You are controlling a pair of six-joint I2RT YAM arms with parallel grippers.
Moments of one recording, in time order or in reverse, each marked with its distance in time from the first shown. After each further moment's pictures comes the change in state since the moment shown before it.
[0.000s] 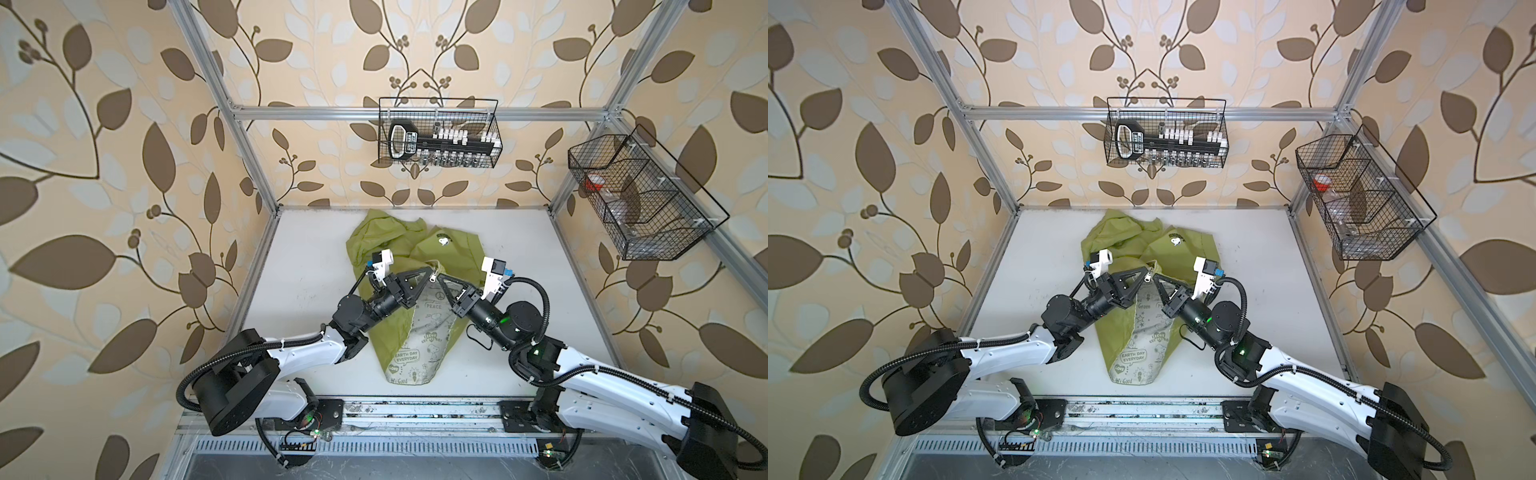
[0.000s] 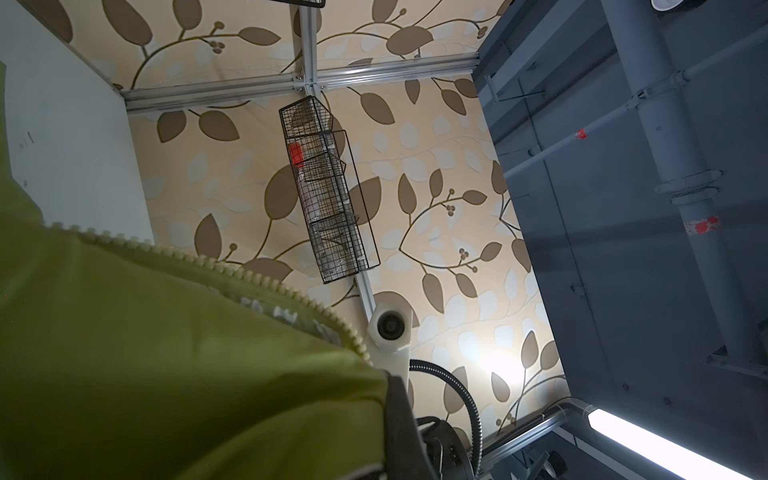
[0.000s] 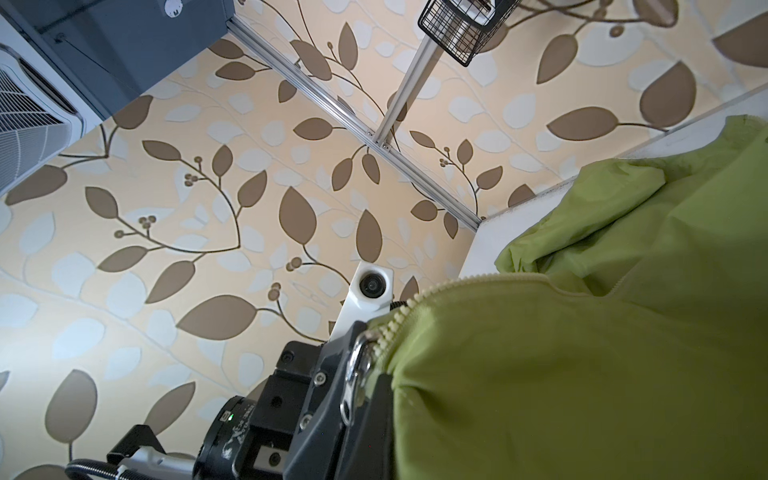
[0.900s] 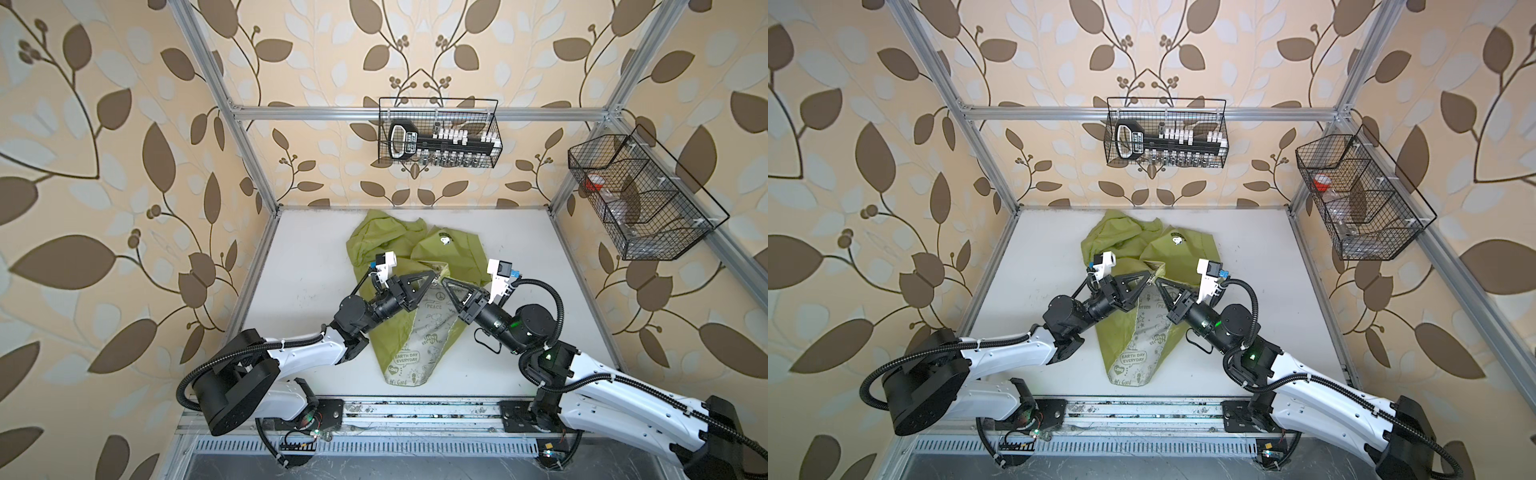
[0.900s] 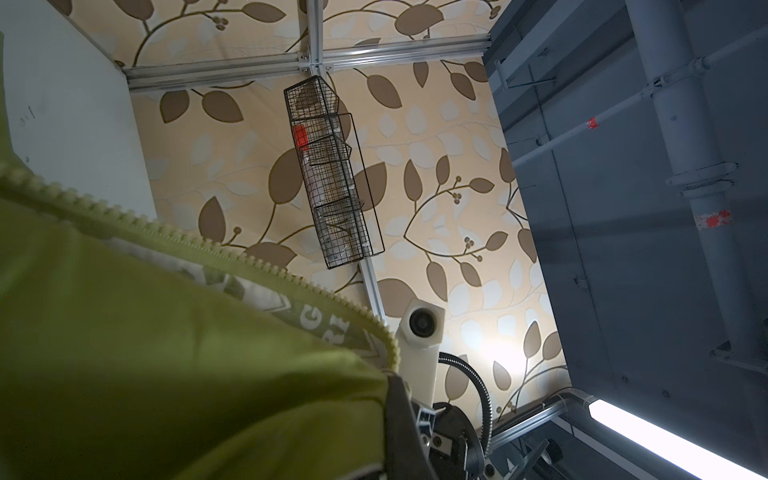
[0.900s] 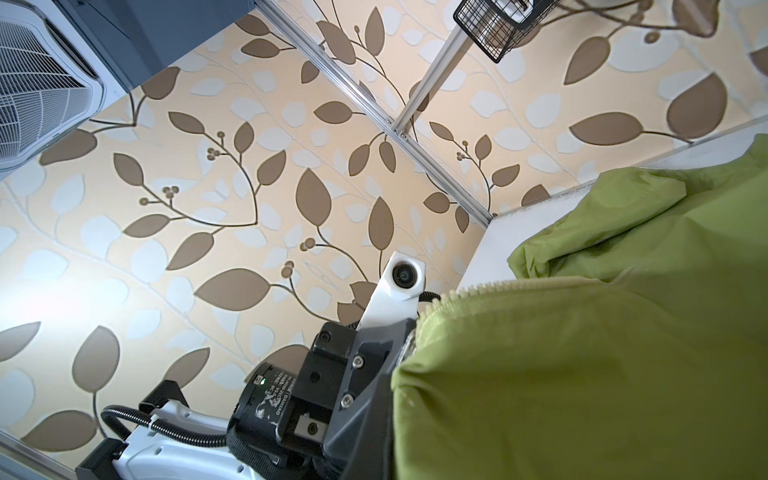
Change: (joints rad) left arm -0.002 0.000 -0.002 -0.019 0.020 -0.004; right arm 0.002 -0.093 0.004 -0.078 -0.057 -0.051
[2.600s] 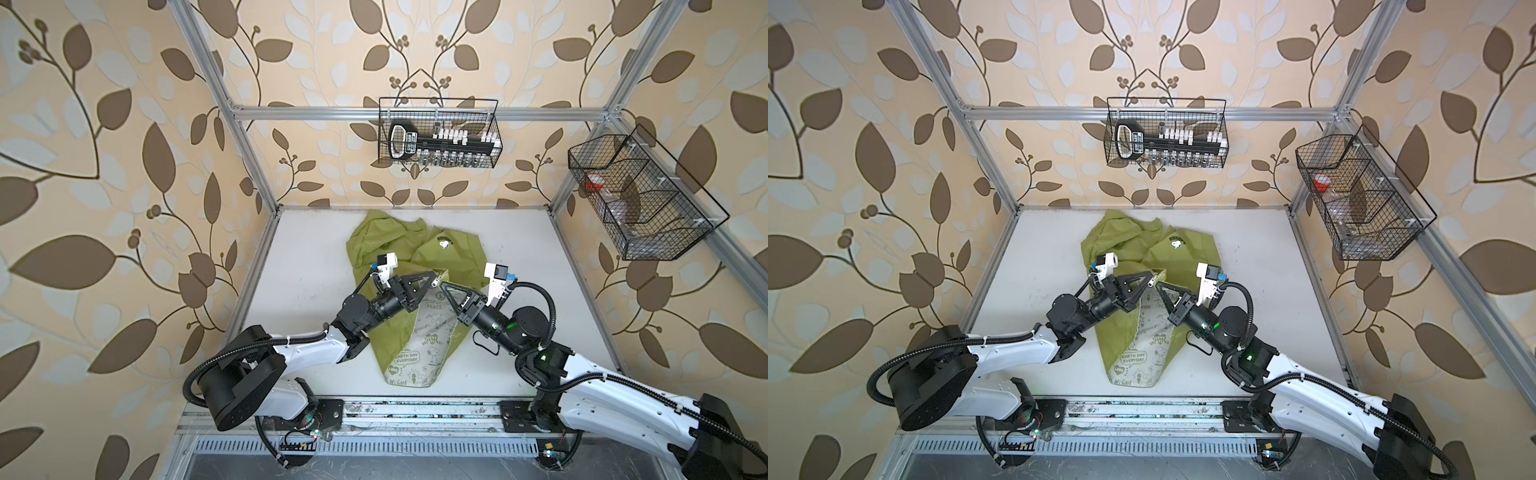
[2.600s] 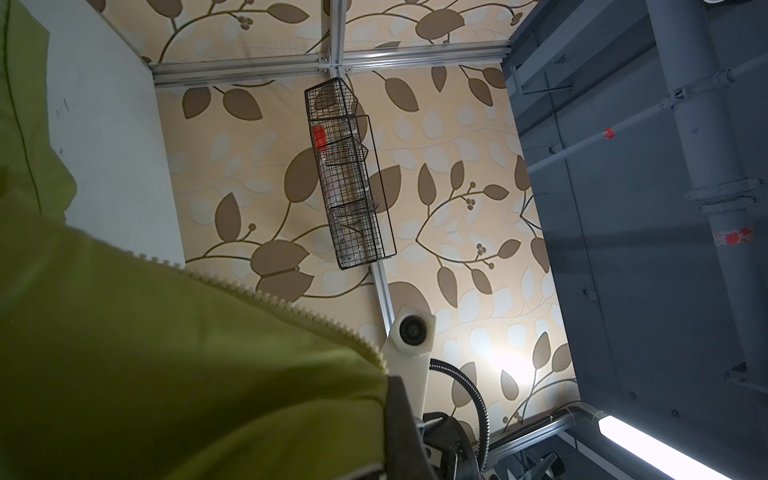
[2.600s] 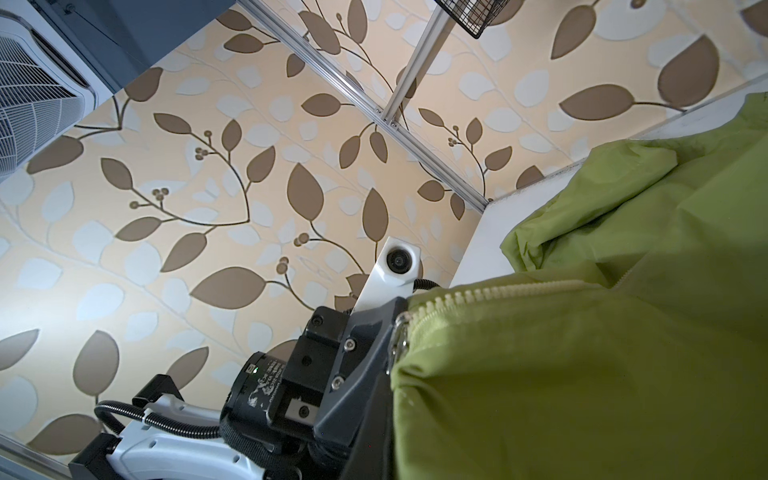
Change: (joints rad) left arm 0.002 0.035 0.000 0.001 0.000 -0.023; right arm -0.024 0.021 -0.068 0.061 -0.045 0.066
